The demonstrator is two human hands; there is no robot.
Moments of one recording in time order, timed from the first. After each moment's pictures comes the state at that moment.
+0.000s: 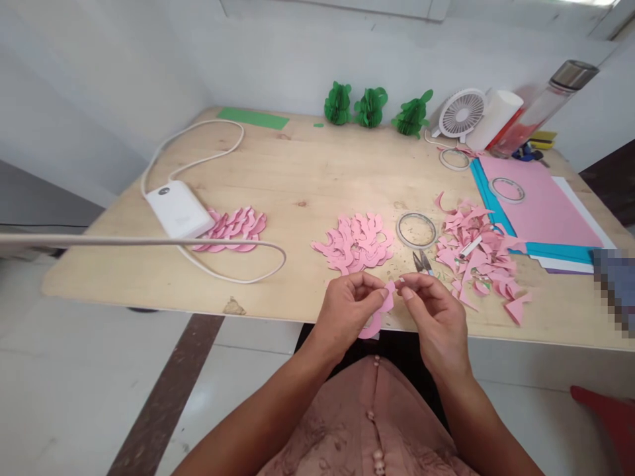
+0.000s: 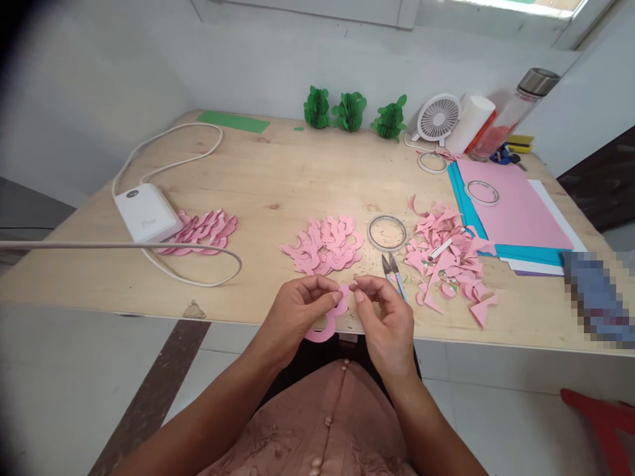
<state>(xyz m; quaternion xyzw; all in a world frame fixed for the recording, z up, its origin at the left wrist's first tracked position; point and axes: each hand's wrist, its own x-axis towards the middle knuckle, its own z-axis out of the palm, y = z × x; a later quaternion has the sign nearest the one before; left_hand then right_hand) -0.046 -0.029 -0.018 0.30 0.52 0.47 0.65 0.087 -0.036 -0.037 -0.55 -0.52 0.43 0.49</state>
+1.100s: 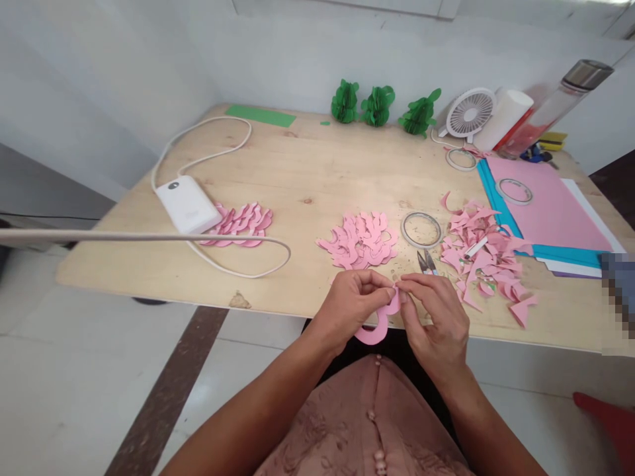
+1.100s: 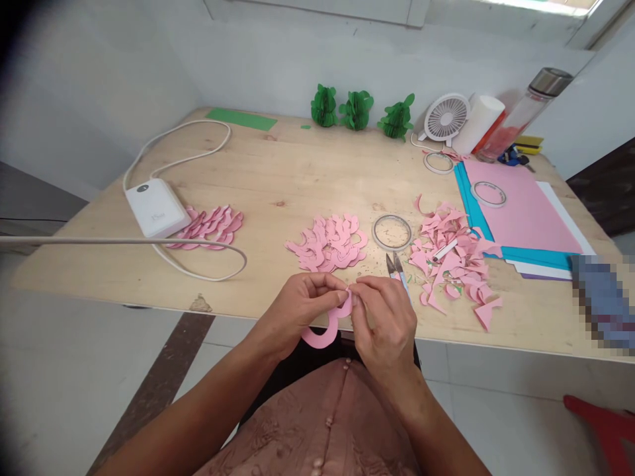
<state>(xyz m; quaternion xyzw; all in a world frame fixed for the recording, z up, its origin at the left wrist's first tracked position) -0.053 -0.026 -0.015 0.32 0.49 0.43 0.69 0.092 -0.034 -0.033 -0.46 -0.78 0.08 0.42</state>
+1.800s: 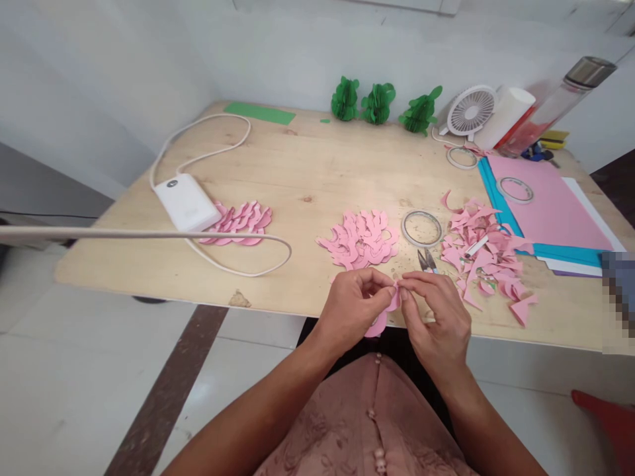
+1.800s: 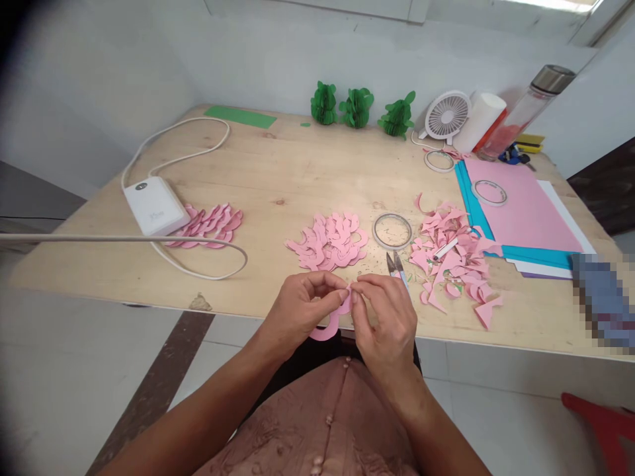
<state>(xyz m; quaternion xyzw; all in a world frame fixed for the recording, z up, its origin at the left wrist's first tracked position) -0.050 -0.030 -0.019 0.40 0.52 0.44 0.61 0.088 -0.035 -0.030 -0.48 -0.76 0.08 0.43</state>
